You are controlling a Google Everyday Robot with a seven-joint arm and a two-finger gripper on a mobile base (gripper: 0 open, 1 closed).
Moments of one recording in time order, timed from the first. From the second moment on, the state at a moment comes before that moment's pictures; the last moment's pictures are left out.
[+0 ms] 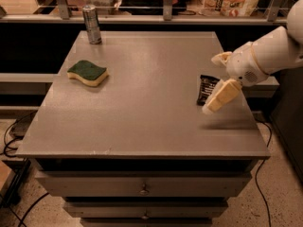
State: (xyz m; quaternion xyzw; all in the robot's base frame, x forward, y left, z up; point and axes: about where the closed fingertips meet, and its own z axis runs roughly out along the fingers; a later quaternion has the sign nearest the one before) arm 0.576 -0.157 0.870 -0.59 0.73 0.13 0.33
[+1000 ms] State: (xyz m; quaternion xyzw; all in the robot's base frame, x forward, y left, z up) arm 0.607 -0.176 0.818 -0.56 0.75 0.16 0.31
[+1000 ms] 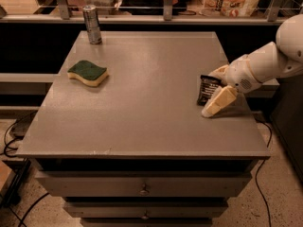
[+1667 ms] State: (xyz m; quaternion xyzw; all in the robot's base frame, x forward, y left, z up) arm 0.606 -0.174 0.822 -0.57 0.75 0.17 0.31
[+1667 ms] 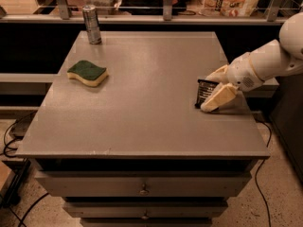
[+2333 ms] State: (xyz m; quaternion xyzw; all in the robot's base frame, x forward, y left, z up) arm 0.606 -0.174 0.827 -0.57 0.74 0.17 0.31
